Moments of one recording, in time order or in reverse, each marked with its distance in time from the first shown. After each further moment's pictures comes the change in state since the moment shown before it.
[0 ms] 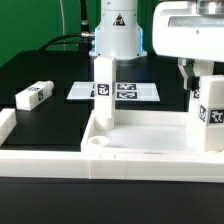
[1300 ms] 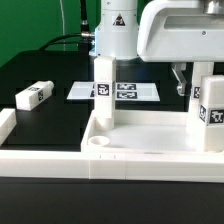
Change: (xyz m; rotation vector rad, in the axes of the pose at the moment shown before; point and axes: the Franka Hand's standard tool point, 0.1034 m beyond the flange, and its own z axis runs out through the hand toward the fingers) arm 0.006 0.005 0.000 -0.040 0.020 -0.793
